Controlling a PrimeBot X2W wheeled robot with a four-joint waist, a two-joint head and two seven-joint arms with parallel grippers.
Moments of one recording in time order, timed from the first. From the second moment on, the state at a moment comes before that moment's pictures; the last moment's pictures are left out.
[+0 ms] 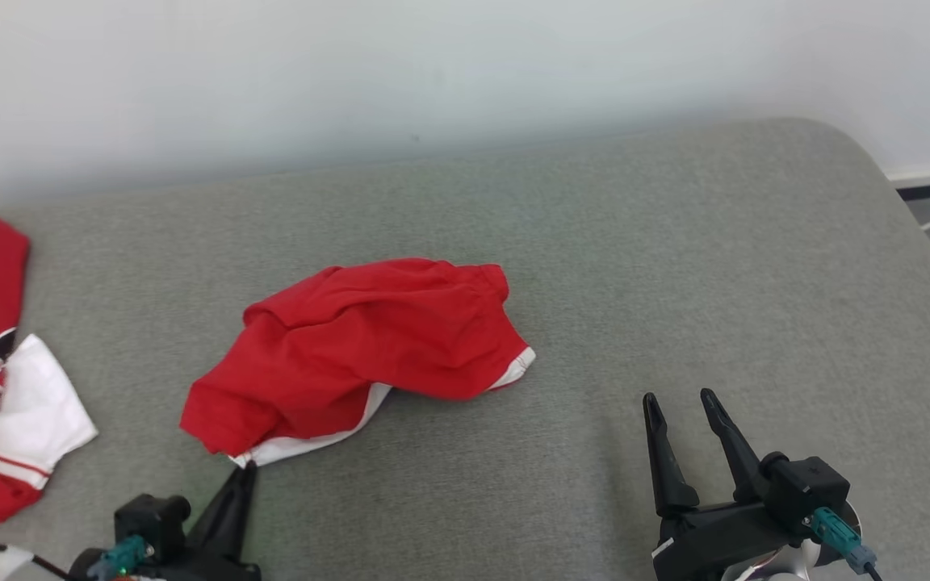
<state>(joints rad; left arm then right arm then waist) -0.36 0.19 -0.24 0.59 -0.29 -0.11 -0.26 -0.15 -0.06 0.26 0.21 0.19 0.13 -0.26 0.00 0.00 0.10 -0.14</state>
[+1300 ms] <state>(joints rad) -0.05 0.20 -0.19 0.20 -0.32 0.03 -0.25 -0.13 -0.10 0.29 0.28 0.22 0.13 -0.26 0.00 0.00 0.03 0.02</state>
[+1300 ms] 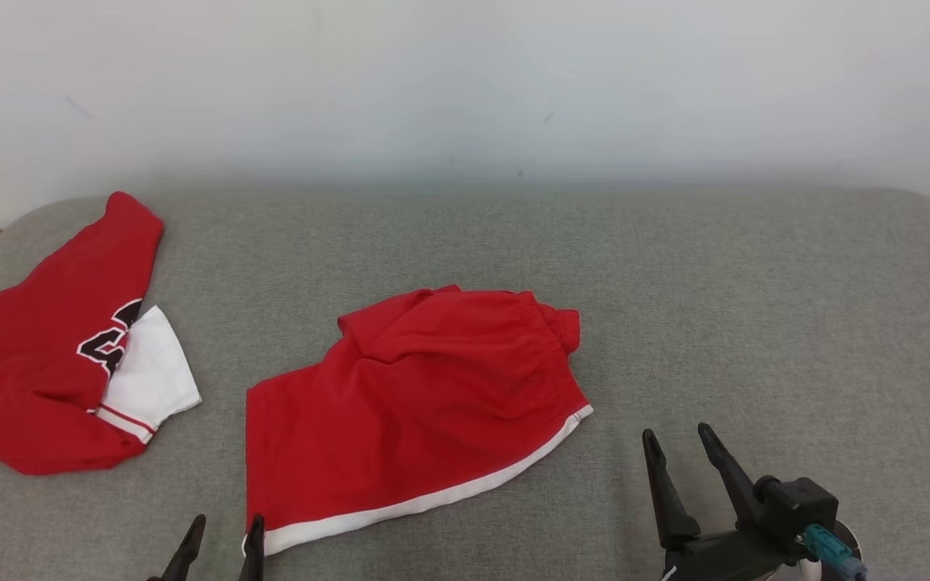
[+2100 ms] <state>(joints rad) -0.07 0.08 -0.07 0.15 -0.22 -0.01 -0.26 -0.44 -0.25 0.62 0.66 0.34 0.13 -0.20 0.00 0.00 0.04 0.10</state>
